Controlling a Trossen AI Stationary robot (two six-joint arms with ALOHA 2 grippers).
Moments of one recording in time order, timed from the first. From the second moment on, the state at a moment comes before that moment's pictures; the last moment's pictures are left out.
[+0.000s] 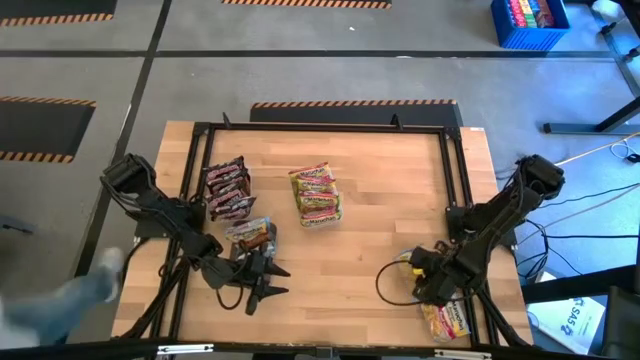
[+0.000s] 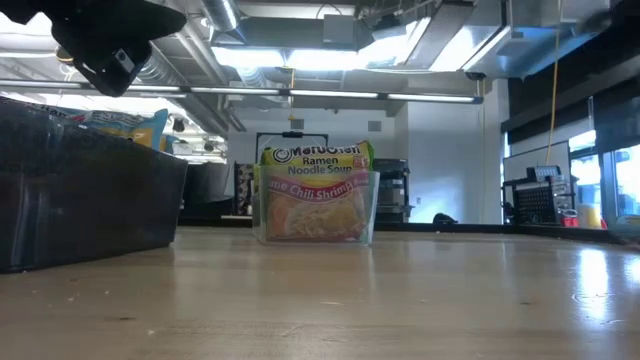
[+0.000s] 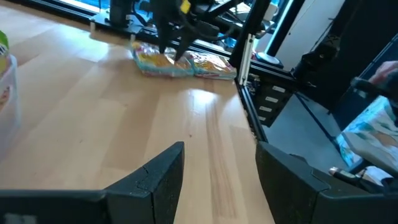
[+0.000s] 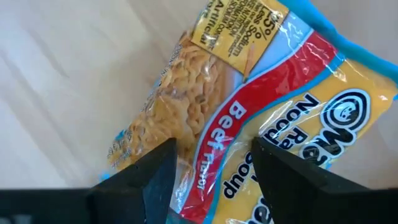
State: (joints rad) left arm -0.75 1.49 0.55 0.69 -0.61 -0.51; right arm 0.87 1.41 0.74 -0.75 0.12 1.44
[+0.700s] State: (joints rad) left arm -0.69 1.52 0.60 0.69 -0.54 -0.44; right arm 0.68 1.52 0.73 -0.05 0.28 0.75
